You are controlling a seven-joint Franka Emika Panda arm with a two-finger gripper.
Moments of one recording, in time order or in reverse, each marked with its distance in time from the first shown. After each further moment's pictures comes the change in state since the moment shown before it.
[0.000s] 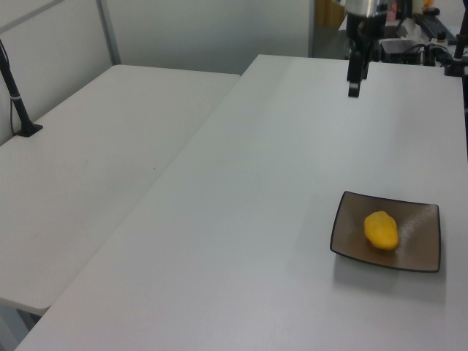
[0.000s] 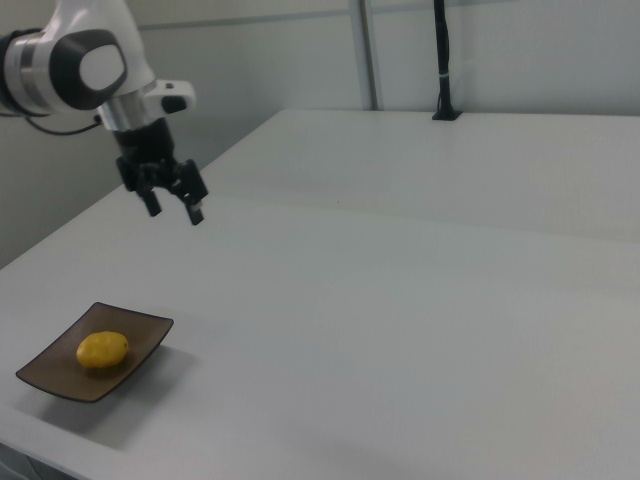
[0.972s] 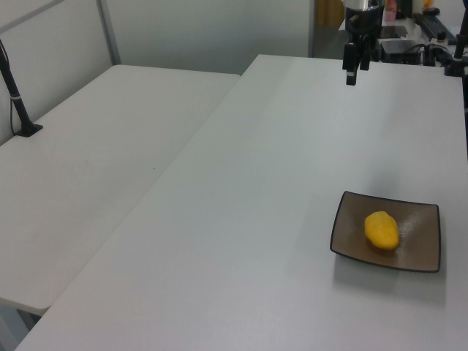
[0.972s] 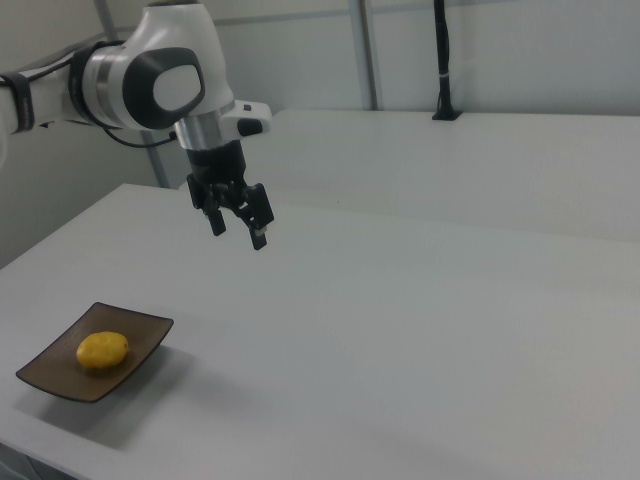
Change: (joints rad) arm -0.069 0.074 -0.125 0.012 0.001 0.017 -0.059
